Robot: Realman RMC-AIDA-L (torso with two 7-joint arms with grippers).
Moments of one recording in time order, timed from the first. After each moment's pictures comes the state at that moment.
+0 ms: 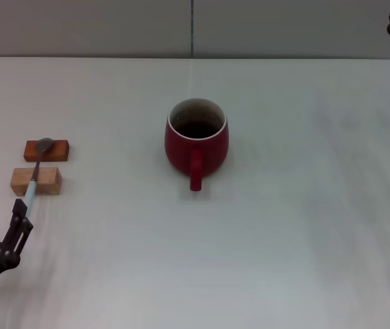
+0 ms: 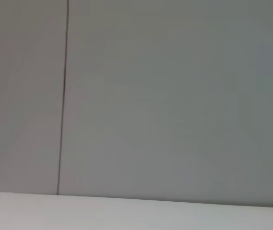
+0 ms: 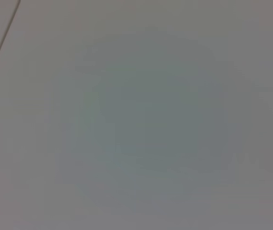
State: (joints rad) left arm -0.21 -2.08 0.69 -0.52 0.81 1.73 0.04; right arm 0.70 2.05 0.92 0.07 -2.24 -1.12 -0.13
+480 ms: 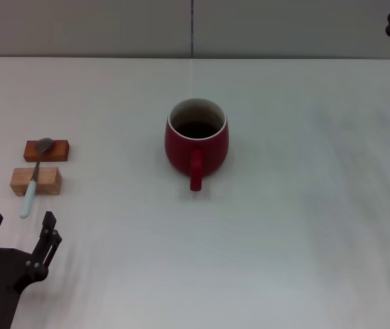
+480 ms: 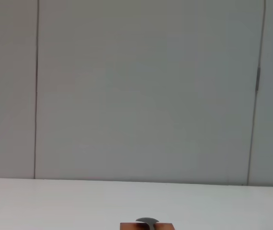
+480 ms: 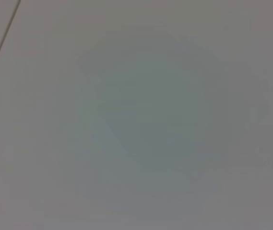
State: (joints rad) left arm -0.21 -2.07 0.63 -0.63 0.91 1.72 0.16; right arm 0.70 2.05 0.92 0.07 -2.25 -1.12 -0.13
